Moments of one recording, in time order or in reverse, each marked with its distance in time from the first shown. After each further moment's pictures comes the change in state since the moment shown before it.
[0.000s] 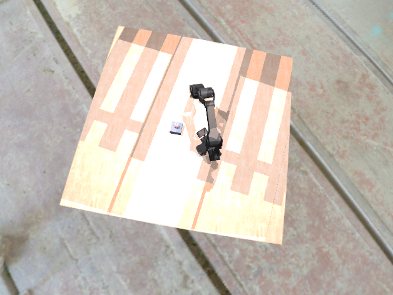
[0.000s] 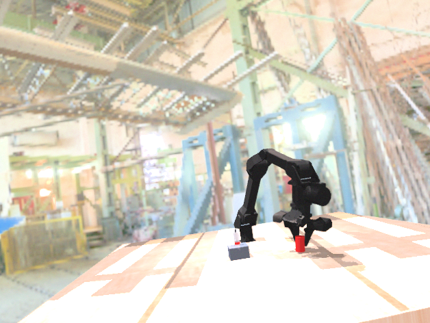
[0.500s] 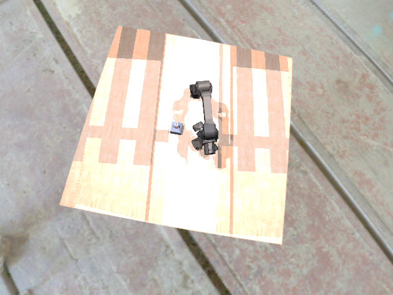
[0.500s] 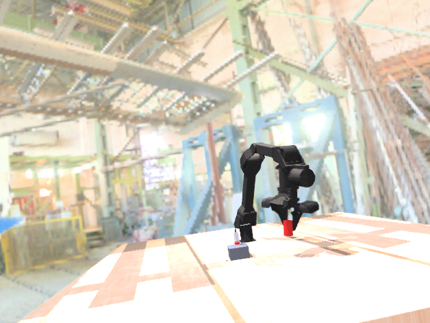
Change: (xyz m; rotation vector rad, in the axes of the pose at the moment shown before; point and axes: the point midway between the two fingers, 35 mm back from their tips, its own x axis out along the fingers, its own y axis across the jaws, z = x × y) arm -0.049 -0.037 0.011 0.006 -0.020 0.030
